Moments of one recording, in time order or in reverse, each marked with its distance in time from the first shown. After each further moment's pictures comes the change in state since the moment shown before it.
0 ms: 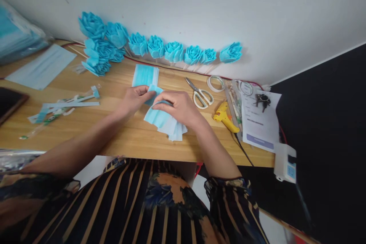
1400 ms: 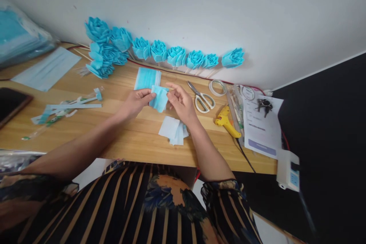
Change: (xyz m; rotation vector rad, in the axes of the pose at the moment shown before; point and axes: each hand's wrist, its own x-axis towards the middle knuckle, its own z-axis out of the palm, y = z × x) left_hand 0.001 -0.002 -0.001 -0.034 -0.073 0.009; right_hand 0.003 0.050 0.027 0.190 0.296 0.202
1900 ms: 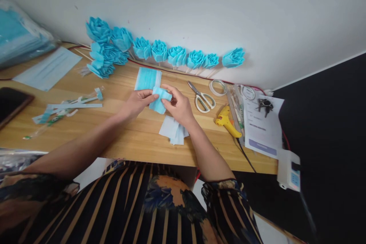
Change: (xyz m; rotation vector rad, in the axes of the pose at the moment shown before) left_hand -0.002 0.008 0.003 -0.074 0.014 -0.071; right_hand -0.001 0.009 0.011 -0.131 -0.069 -0.030
